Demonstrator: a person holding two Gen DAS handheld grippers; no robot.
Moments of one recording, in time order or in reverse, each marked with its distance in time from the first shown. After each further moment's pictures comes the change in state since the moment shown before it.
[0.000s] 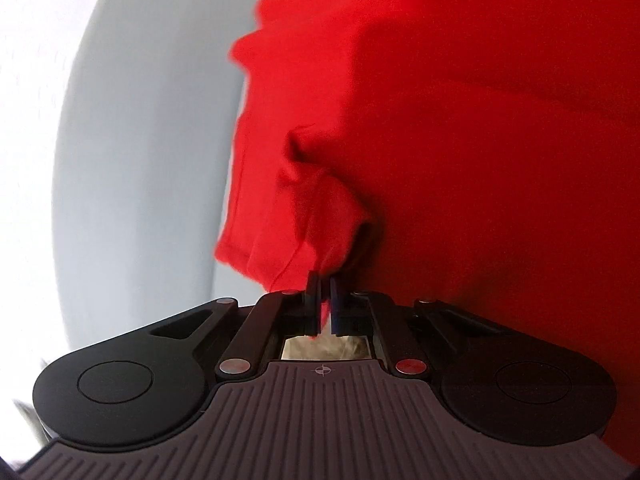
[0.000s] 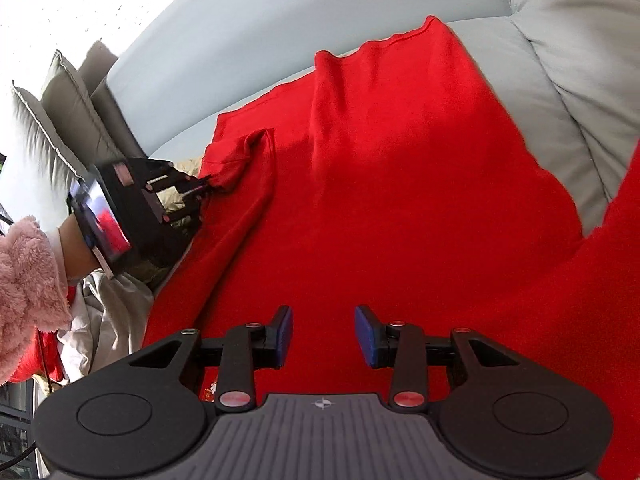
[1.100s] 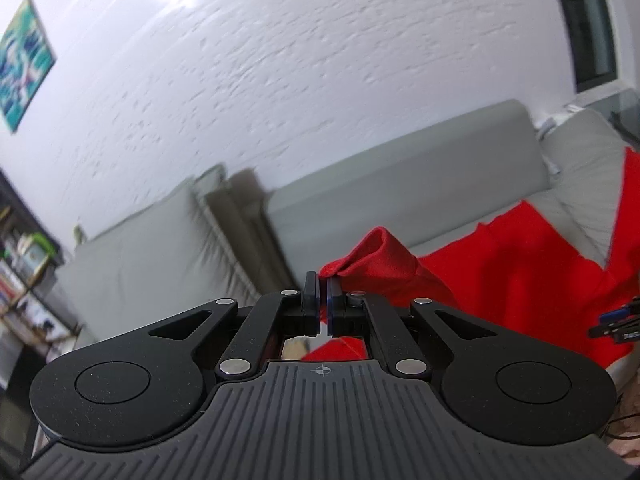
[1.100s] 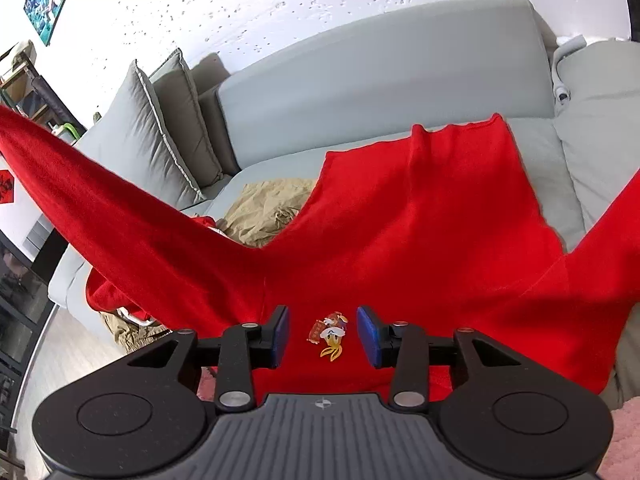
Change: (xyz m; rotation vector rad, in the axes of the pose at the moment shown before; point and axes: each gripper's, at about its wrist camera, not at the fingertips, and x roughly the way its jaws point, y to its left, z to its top) left arm -0.509 0.192 -0.121 -0.871 0.021 0.208; right arm -0.113 0.073 -0.062 -0.213 -0.153 0.090
